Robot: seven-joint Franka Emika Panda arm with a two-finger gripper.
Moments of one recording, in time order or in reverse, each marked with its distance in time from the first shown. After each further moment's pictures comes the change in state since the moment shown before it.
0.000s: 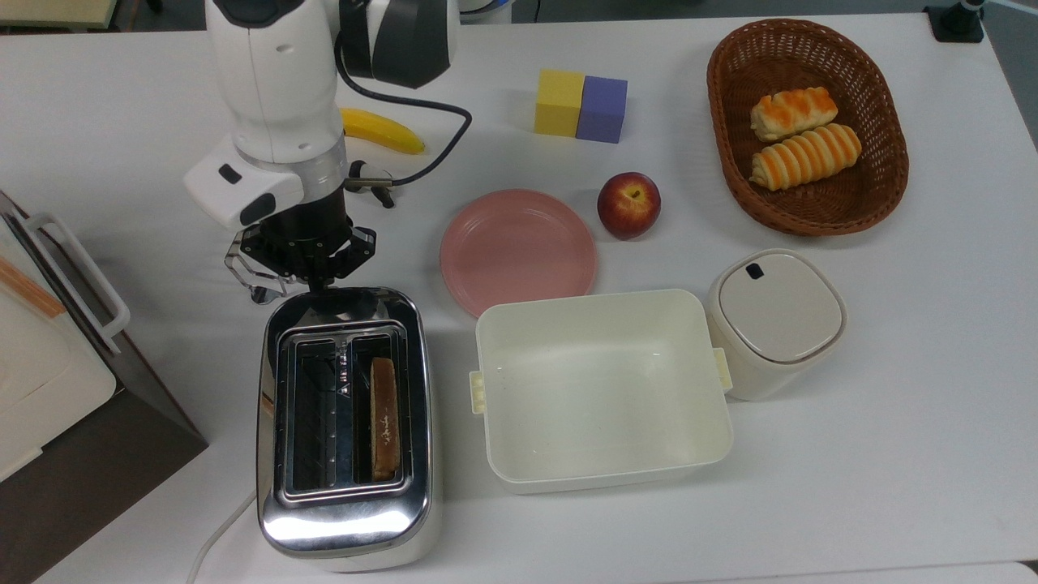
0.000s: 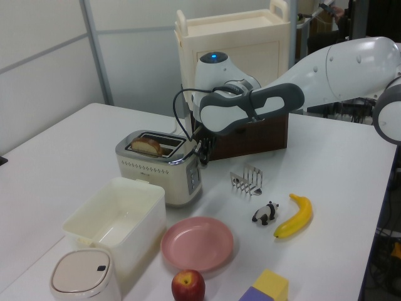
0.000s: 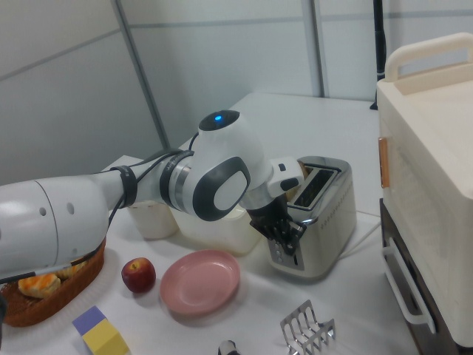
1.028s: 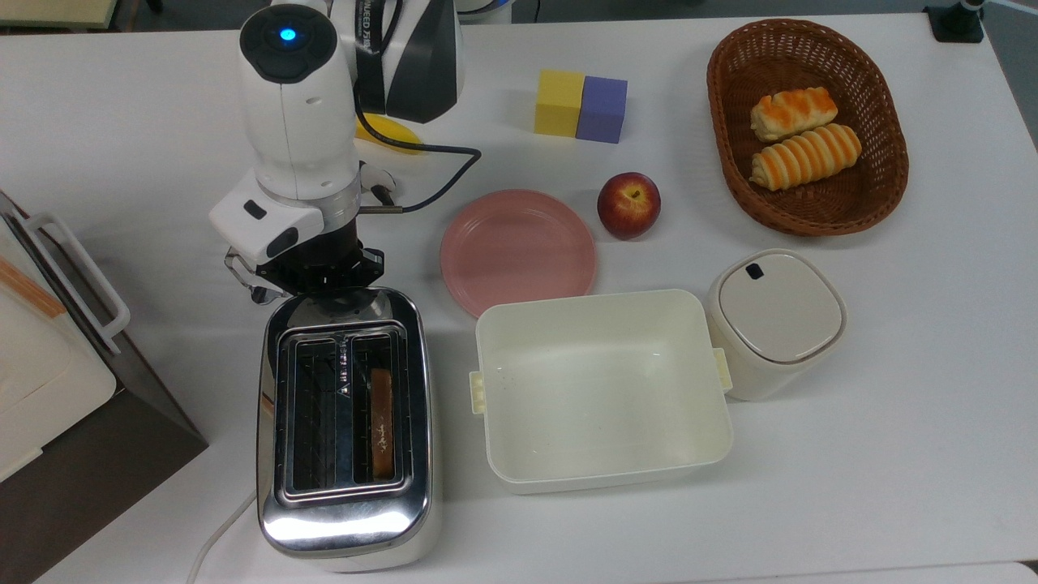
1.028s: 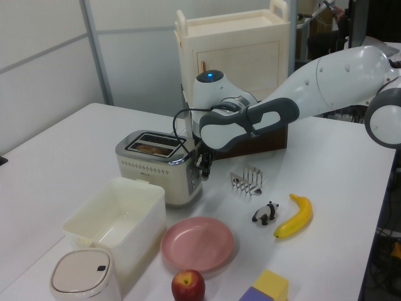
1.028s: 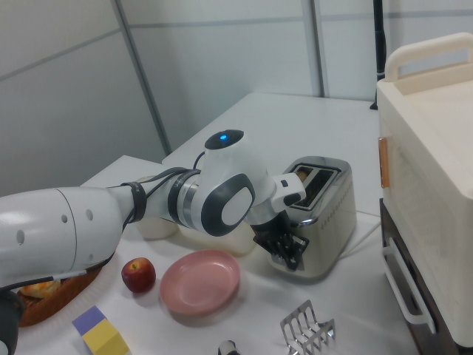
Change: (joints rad) arm -0.004 0.048 0.012 -0.029 -0.056 0.052 0.000
